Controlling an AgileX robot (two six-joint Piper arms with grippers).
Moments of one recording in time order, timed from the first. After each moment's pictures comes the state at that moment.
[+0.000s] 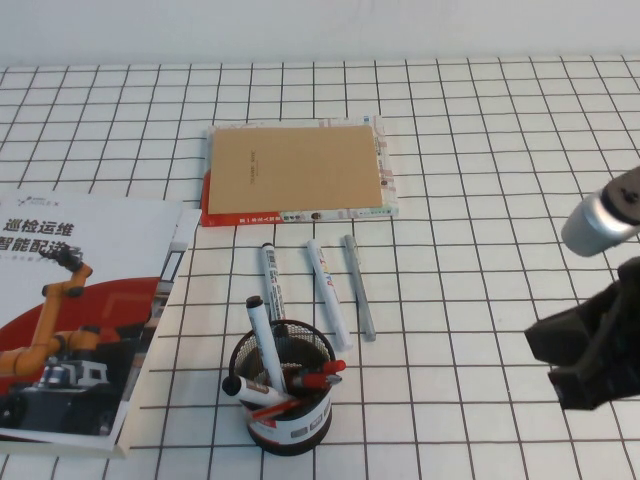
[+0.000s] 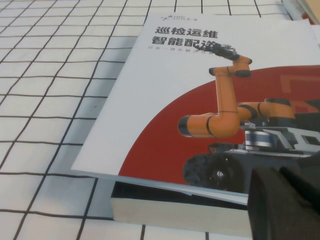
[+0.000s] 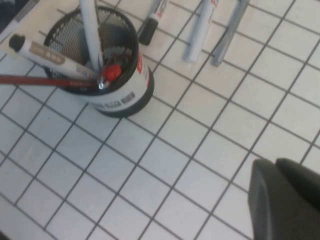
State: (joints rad) right arm 0.61 1.03 -0.91 0.20 0.83 -0.03; left arm 0.09 -0.01 0.03 -0.07 0.38 0.12
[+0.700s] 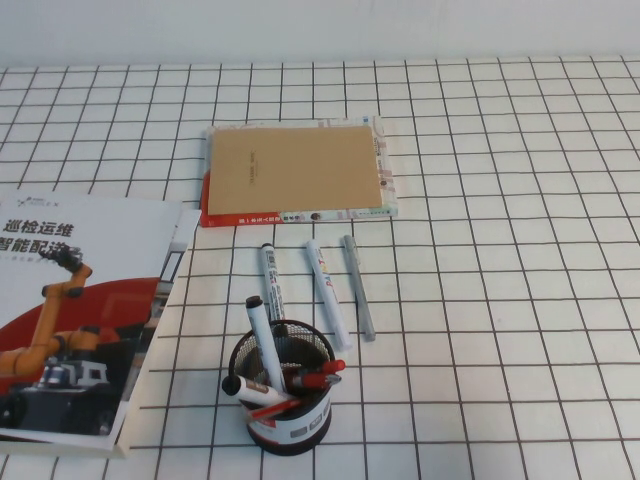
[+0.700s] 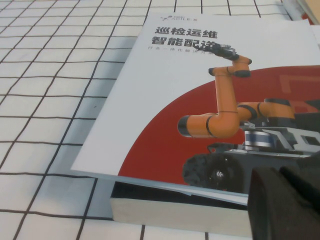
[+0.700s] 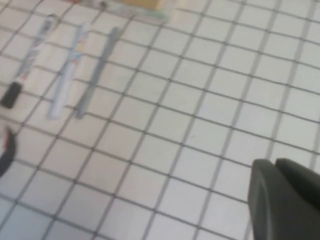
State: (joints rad) right arm 0.33 0.81 -0.68 0.12 0.58 -0.09; left arm 0.09 -0.01 0.03 -0.07 0.38 0.12
